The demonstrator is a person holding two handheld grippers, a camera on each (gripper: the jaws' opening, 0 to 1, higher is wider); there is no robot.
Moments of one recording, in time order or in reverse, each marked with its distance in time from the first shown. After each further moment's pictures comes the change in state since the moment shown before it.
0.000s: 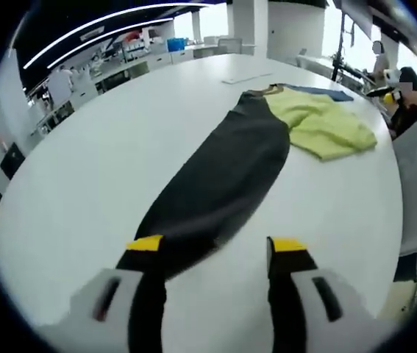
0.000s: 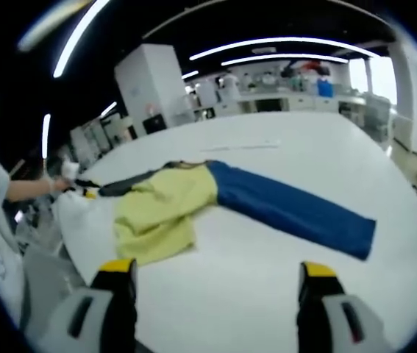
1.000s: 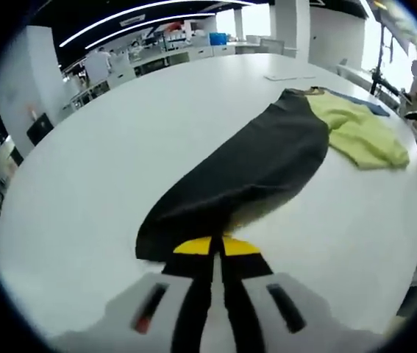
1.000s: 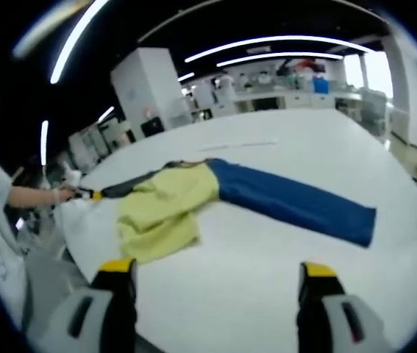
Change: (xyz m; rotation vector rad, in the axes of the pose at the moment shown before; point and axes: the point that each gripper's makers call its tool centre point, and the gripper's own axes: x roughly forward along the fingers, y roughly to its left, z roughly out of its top) left arm -0.002 0.019 -0.022 -0.150 0.019 0.180; right arm -0.004 0.001 -0.011 0.036 -0.009 0.003
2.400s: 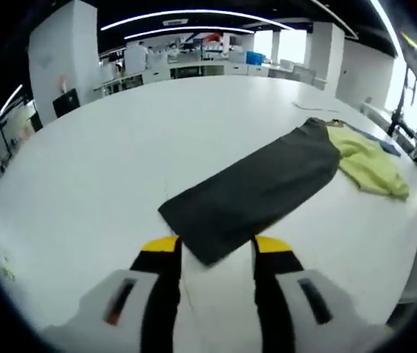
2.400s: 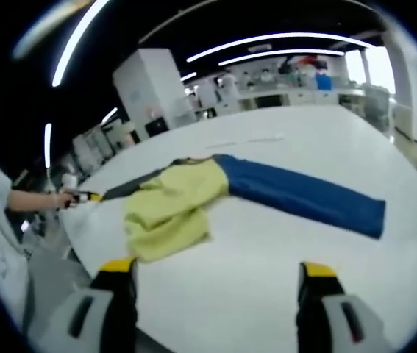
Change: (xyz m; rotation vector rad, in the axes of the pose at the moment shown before) left arm -0.035 0.024 -0.015 -0.186 -0.121 0.040; right arm 0.003 0.021 -0.008 0.015 0.002 0.034
